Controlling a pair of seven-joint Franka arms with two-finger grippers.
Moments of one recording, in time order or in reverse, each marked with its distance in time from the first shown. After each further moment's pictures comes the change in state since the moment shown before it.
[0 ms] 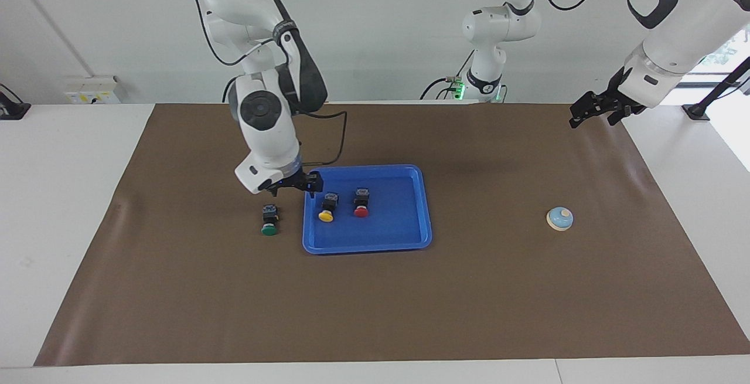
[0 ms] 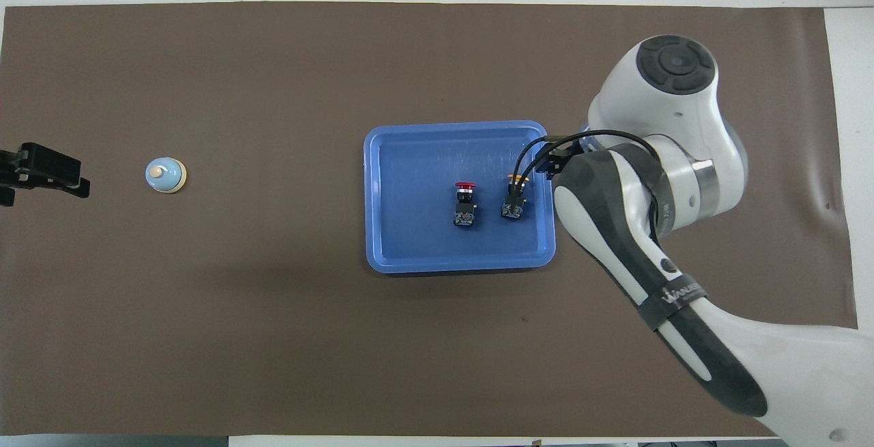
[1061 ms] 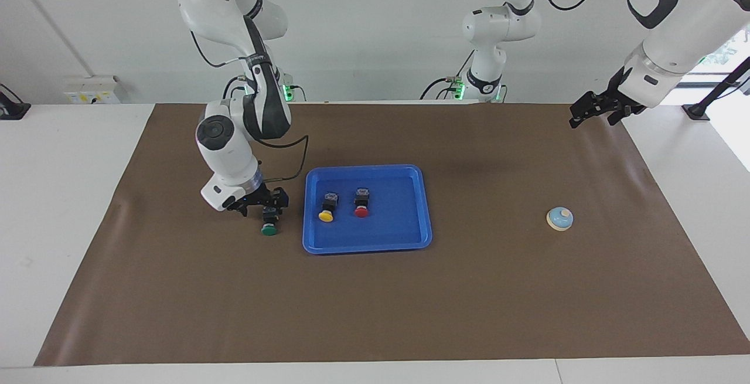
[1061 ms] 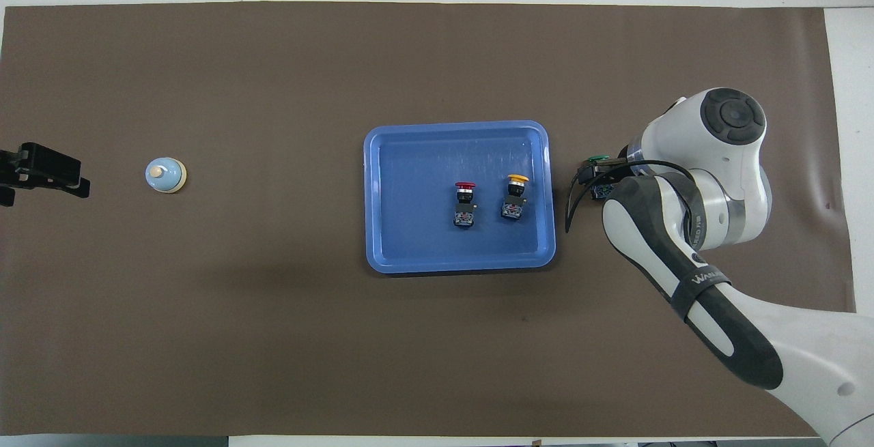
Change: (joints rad) left arm 0.000 0.000 0.000 0.000 0.000 0.000 0.000; right arm -0.109 0.002 0.009 -0.243 0.000 0.342 -0.179
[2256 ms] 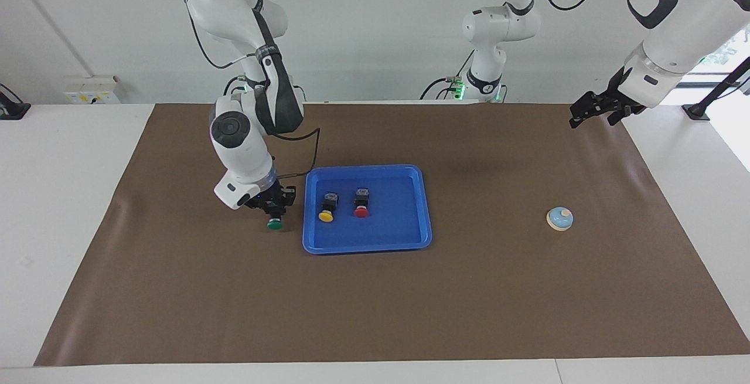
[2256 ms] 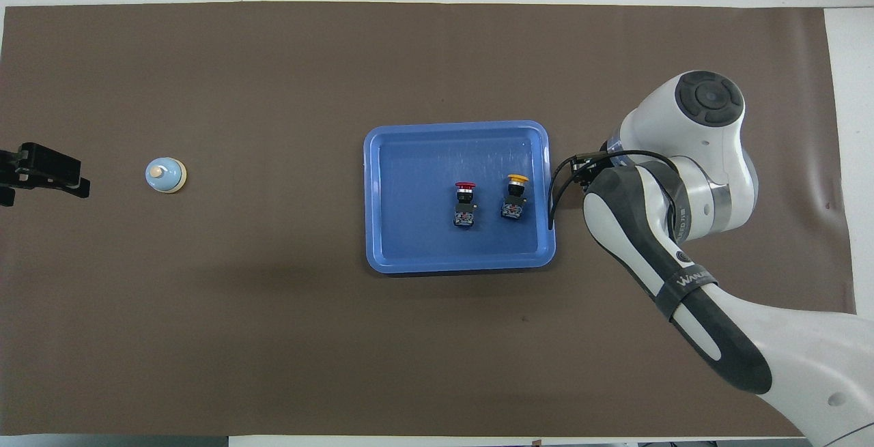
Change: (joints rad) left arm 0.000 0.000 0.000 0.000 0.000 0.000 0.000; right arm 0.077 0.009 0.007 0.177 0.002 -0.221 0.089
